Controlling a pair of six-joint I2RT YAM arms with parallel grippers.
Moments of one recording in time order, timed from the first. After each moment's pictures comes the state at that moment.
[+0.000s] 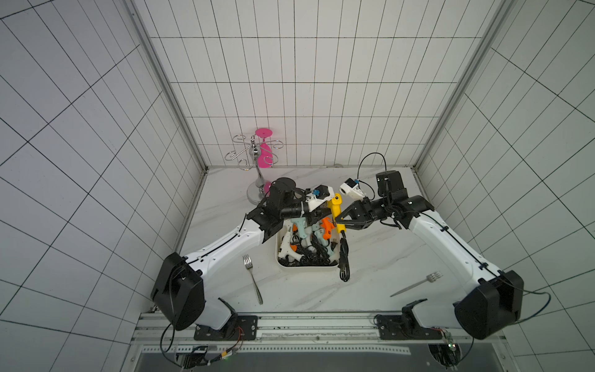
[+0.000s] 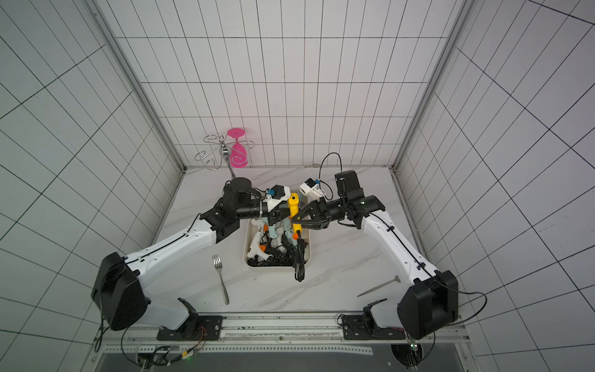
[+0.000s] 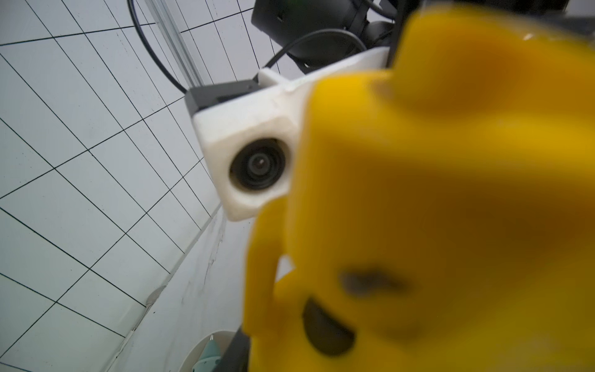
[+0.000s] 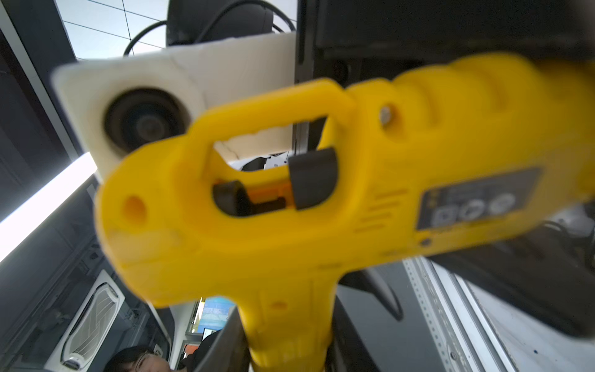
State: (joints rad) left arm -0.65 1.45 1.14 0.06 0.65 0.38; right arm 0.47 1.37 1.23 -0.63 -1.49 0.53
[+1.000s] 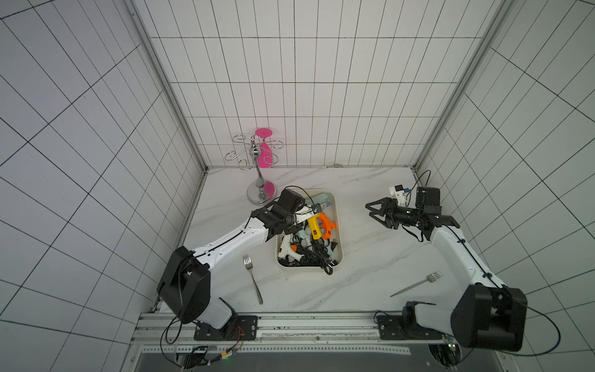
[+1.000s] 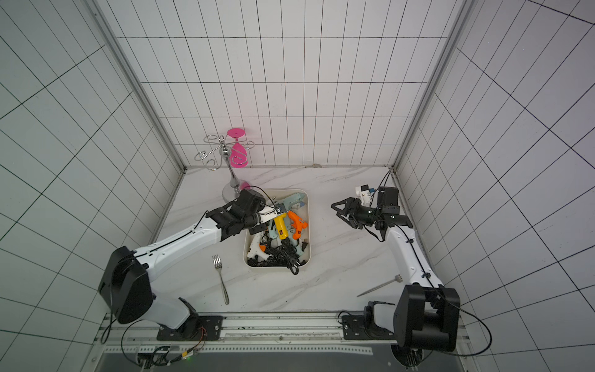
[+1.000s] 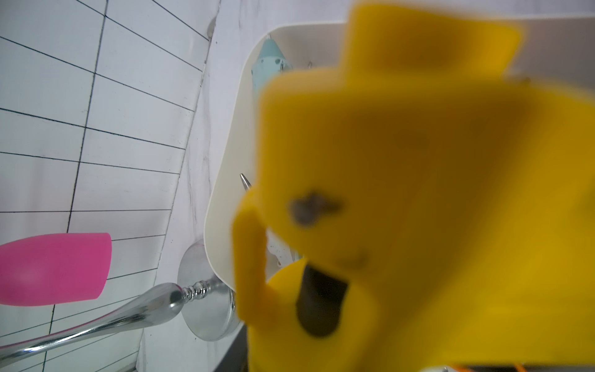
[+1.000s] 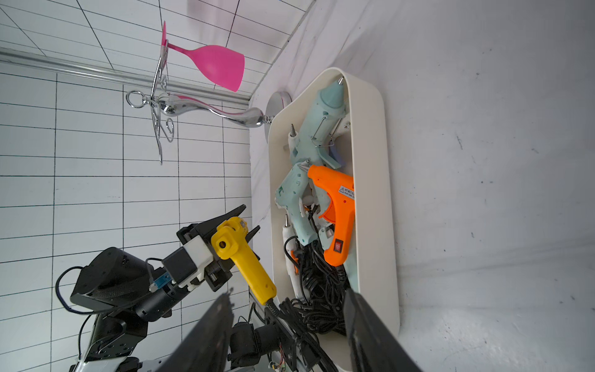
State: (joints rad) left arm -0.67 1.56 1.16 -0.49 -0.17 0.70; right arm 0.03 1.27 0.93 -0.42 -0.94 0.66
